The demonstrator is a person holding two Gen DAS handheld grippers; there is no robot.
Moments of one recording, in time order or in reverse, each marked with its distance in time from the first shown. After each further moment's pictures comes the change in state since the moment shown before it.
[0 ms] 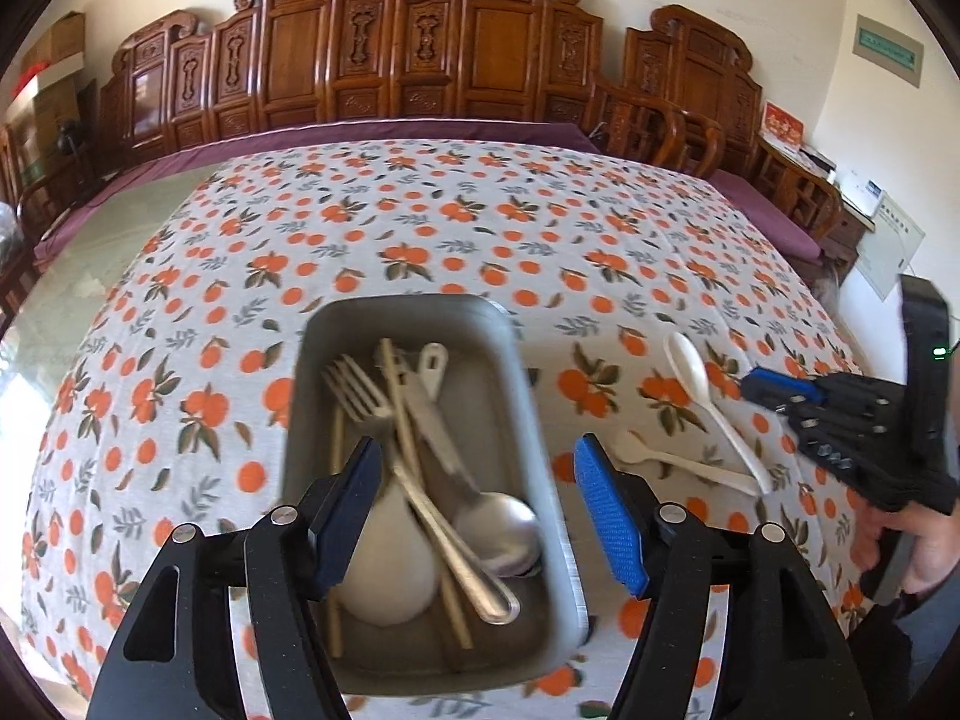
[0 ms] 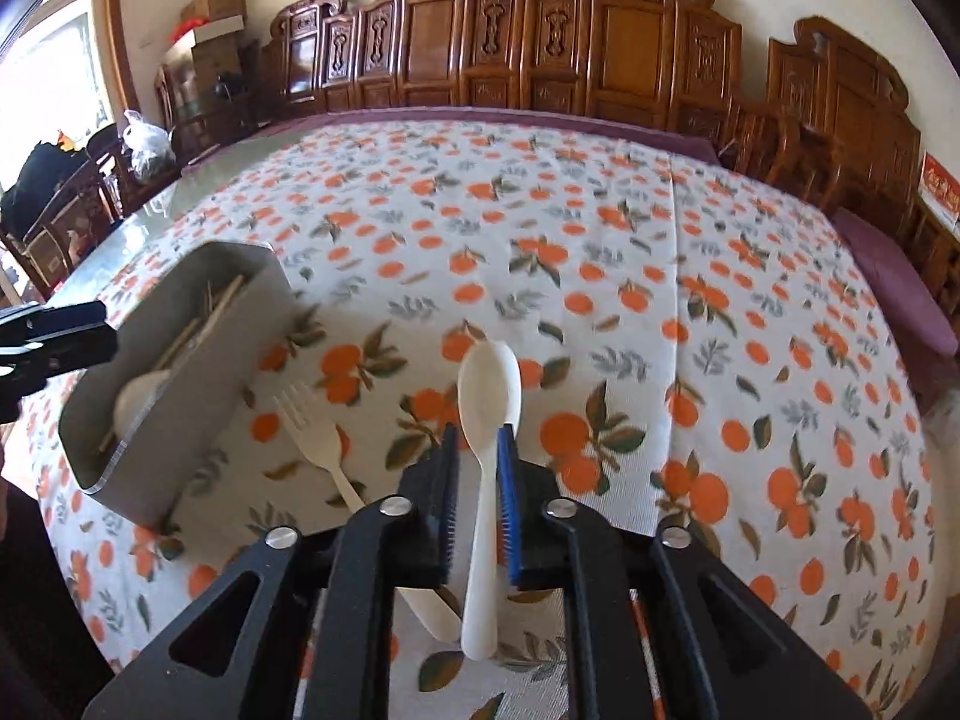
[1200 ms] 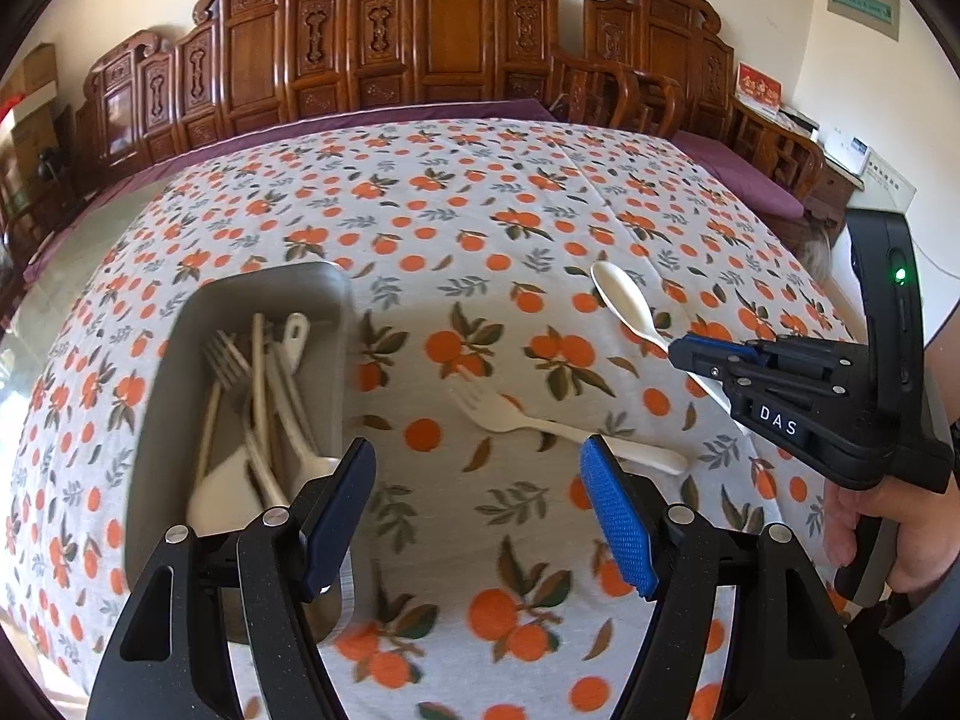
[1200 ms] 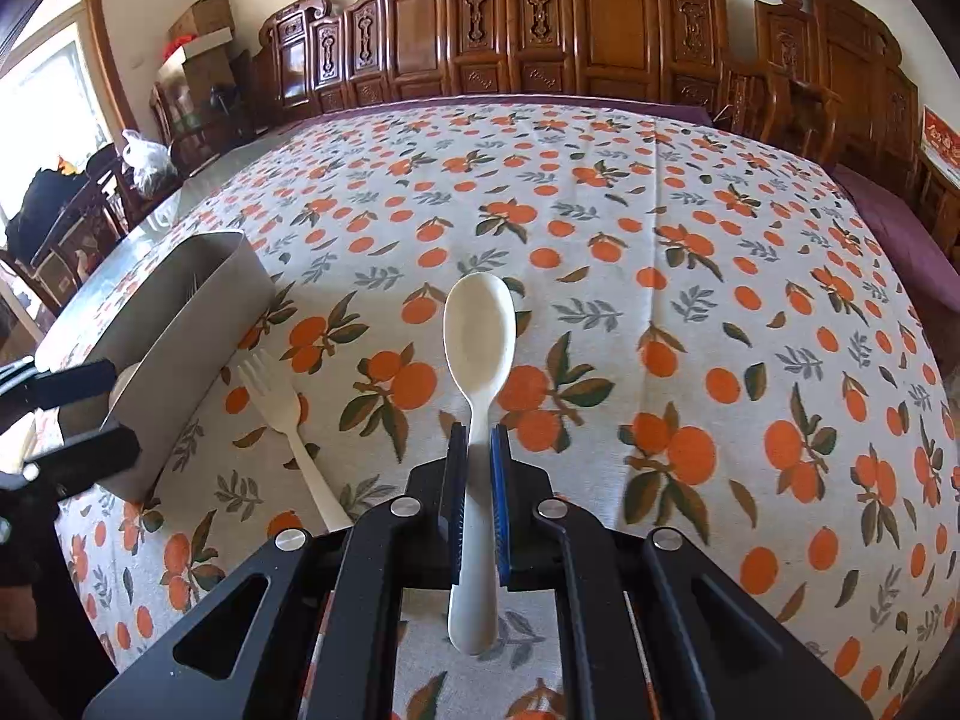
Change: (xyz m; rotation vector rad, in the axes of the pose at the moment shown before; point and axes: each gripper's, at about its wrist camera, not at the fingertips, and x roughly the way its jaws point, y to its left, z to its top) left arm 0.019 -0.092 -0.020 0.059 0.039 0.009; right arm -0.004 -0.035 -0.016 0.070 0.001 0.049
